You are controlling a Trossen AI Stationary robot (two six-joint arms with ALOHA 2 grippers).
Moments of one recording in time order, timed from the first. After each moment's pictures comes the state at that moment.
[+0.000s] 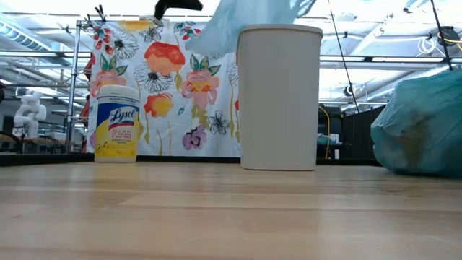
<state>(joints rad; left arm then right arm) 0.30 1.16 1.25 -0.43 -0.03 -0.09 -0.16 1.66 2.31 -0.39 0.84 -0.55</state>
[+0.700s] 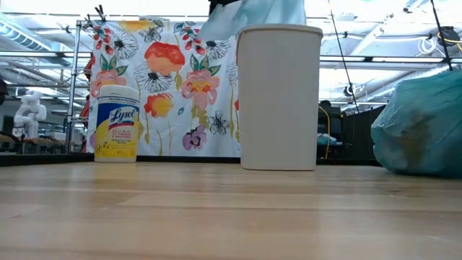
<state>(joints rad) 0.37 1.50 1.48 0.01 0.21 -0.09 -0.03 1.60 2.31 -0.25 0.59 -0.58</state>
